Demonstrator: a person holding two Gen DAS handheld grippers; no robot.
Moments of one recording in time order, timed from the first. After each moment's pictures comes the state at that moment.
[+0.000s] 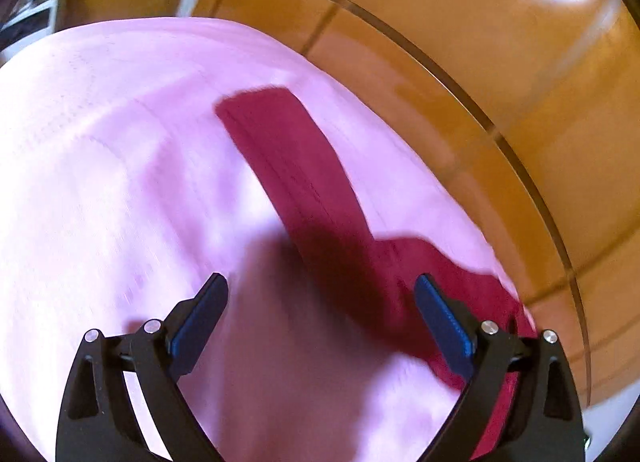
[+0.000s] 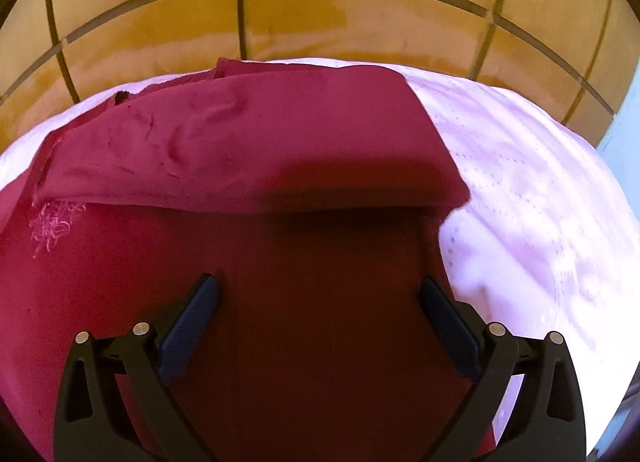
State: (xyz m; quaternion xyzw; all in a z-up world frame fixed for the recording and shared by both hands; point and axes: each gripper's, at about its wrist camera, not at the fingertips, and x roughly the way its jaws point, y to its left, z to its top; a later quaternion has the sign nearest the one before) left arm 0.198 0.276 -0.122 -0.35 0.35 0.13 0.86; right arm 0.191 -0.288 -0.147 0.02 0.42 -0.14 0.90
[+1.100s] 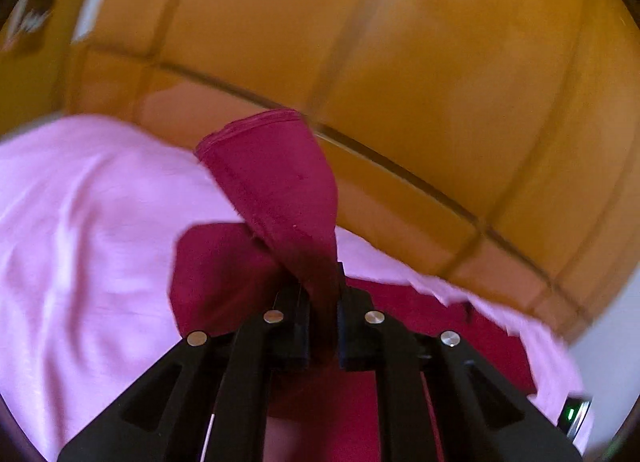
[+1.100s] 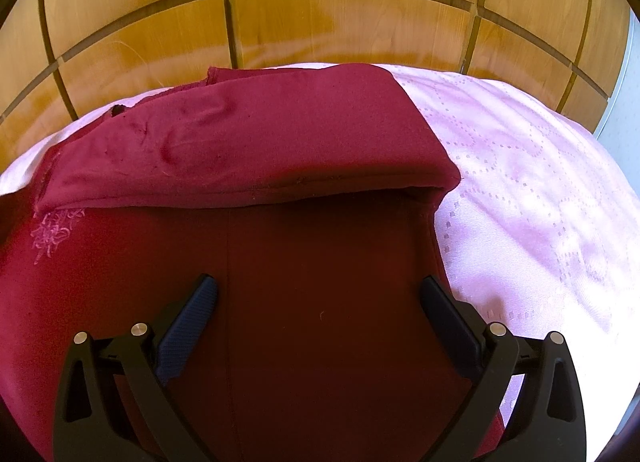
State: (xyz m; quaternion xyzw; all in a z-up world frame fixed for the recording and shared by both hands) left arm 0.242 0.110 -0.044 -0.20 0.27 -0.05 0.94; right arm 0.187 -0.295 -0.151 0.04 0.40 -0.14 0.90
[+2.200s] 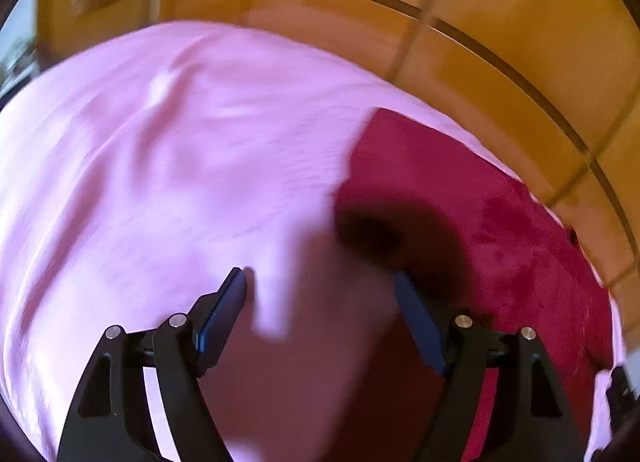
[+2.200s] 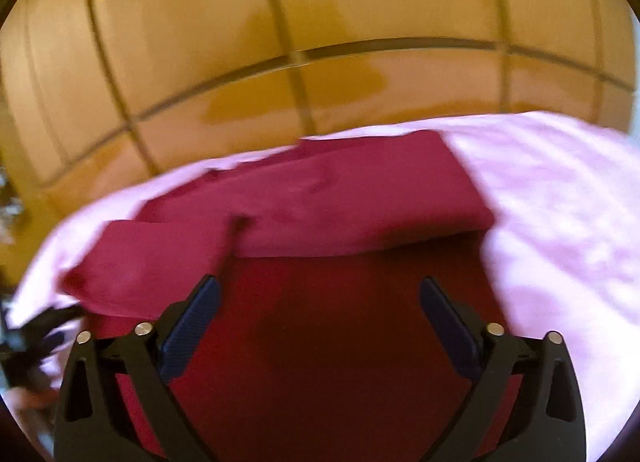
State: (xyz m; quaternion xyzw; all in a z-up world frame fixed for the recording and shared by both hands) left arm 0.182 0.109 -0.134 -0.20 0.41 0.12 0.88; right arm 0.161 -0.256 -0.108 0.12 0.31 -0.01 0.94
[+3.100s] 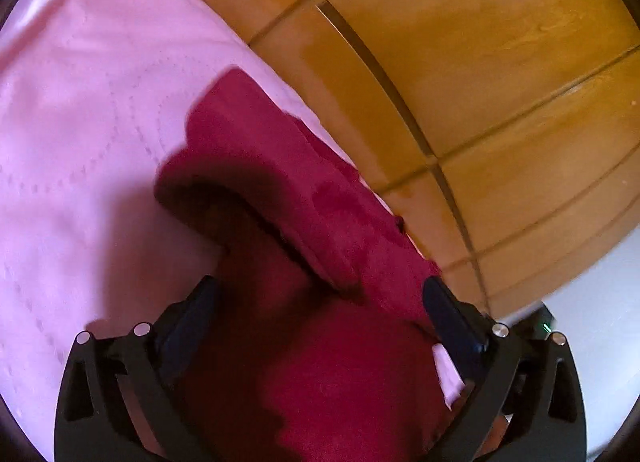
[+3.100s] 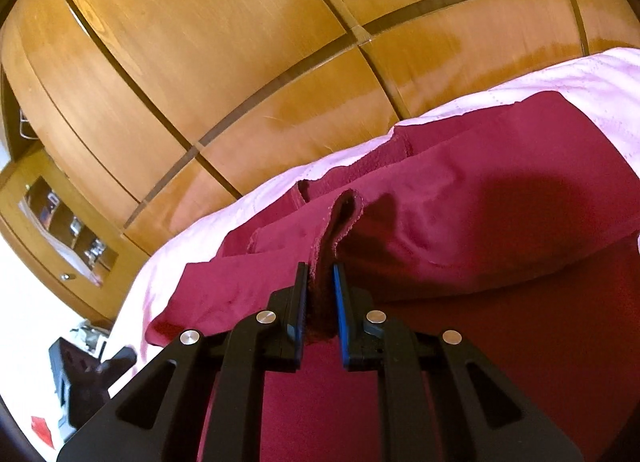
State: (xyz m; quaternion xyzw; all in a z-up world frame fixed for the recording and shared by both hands) left arm 0.186 0.111 -0.141 -0.40 0.35 -0.15 0.83; right arm 0.216 -0.236 -0.117 0.25 0.30 0.10 0.92
